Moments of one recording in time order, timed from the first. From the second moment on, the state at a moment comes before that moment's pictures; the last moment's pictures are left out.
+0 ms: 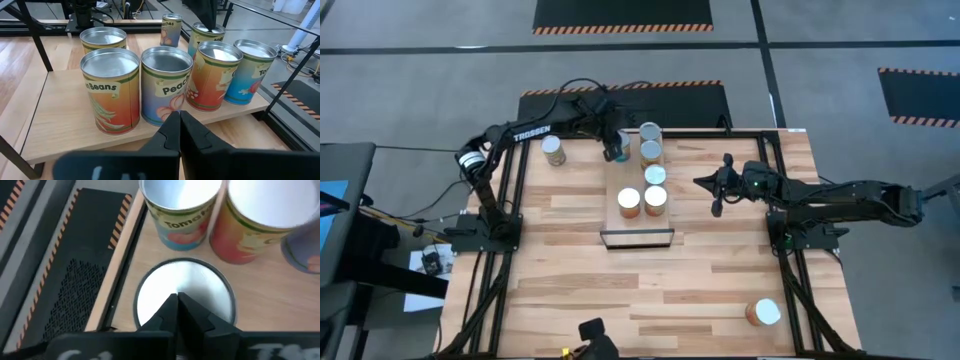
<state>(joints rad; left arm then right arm) 0.66 1.80 1.47 -0.64 0.08 0.36 -0.33 0.90 0.31 0.33 0.00 -0.09</state>
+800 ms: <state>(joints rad) 0.66 1.85 1.47 -0.54 0.06 0.36 -0.33 0.90 0.31 0.32 0.00 -0.09</state>
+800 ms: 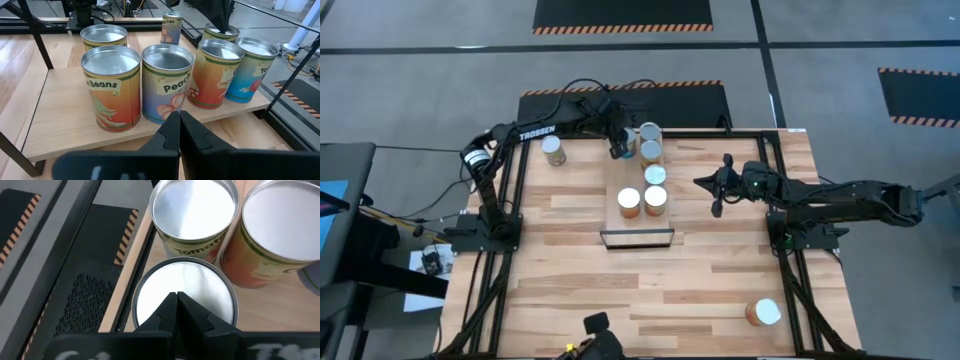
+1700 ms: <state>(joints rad) 0.67 1.84 1.56 -0.65 0.10 0.38 -0.33 0.90 0.31 0.31 0.00 -0.09</state>
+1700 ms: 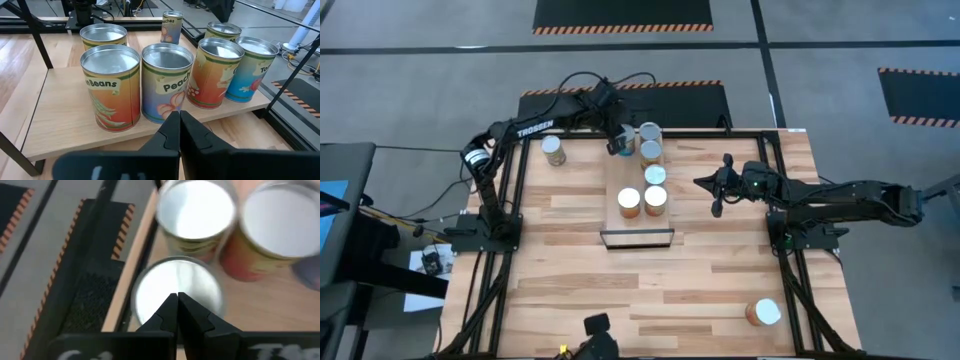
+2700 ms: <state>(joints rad) 0.48 1.09 0.46 0.64 0.17 0.15 -0.19 1.08 0.41 0.30 -0.02 -0.03</state>
